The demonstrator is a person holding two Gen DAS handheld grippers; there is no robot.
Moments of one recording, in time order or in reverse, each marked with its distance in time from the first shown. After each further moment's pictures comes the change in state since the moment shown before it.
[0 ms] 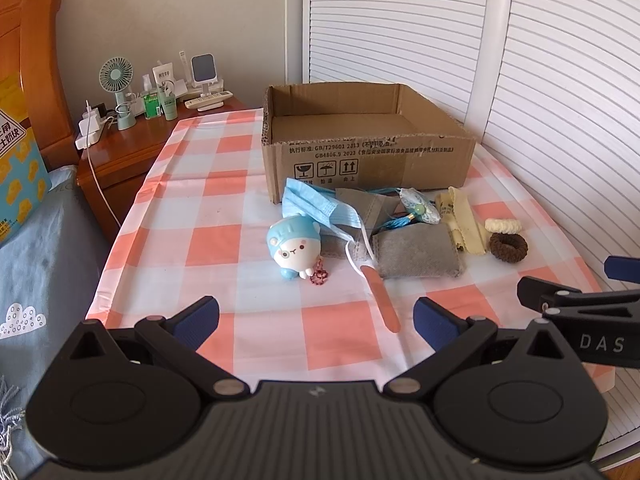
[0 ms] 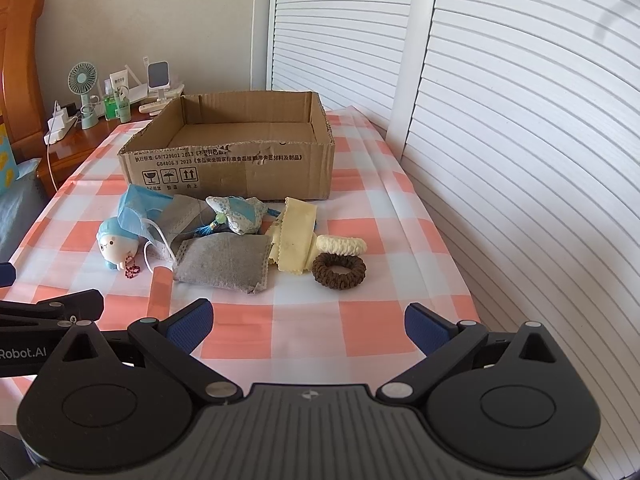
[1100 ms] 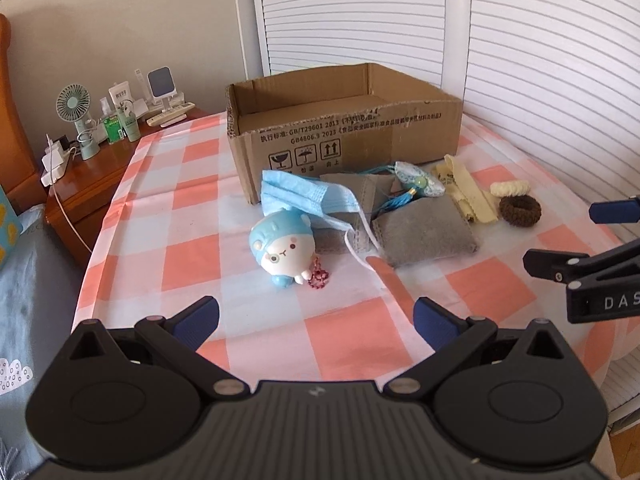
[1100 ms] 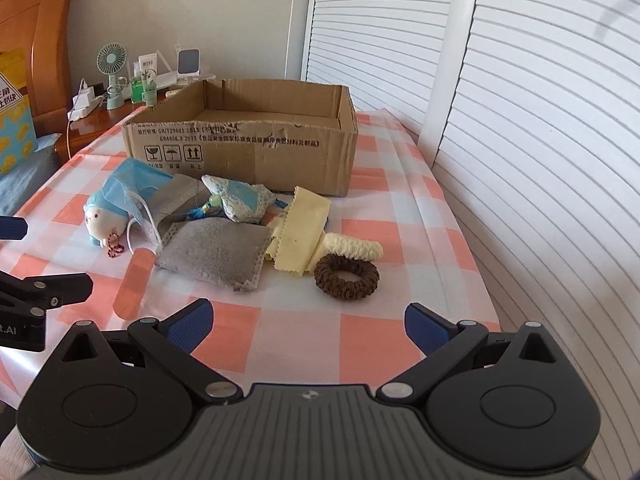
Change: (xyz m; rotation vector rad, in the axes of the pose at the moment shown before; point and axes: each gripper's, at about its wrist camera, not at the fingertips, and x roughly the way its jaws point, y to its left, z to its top) left arm 0.044 0.003 -0.007 0.167 -0.003 -0.056; right arm 0.039 -0.010 -0.006 -0.106 -0.043 0.077
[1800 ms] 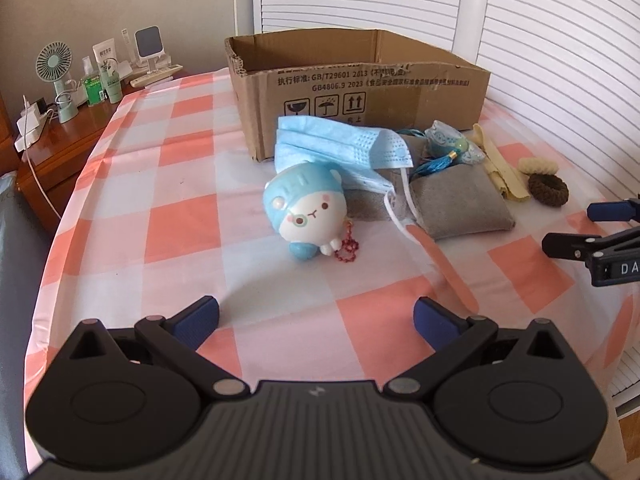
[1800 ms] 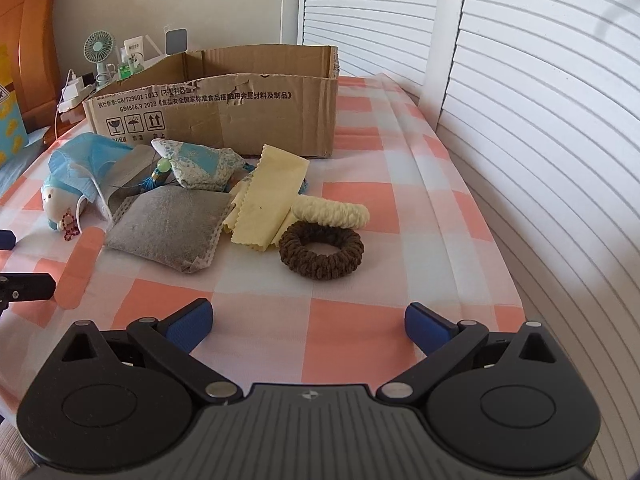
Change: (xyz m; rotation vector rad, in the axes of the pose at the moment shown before) left arm 0.041 0.033 -0.013 -0.040 0.057 -0.084; right arm 0.052 -0.030 -0.016 0.037 0.081 0.042
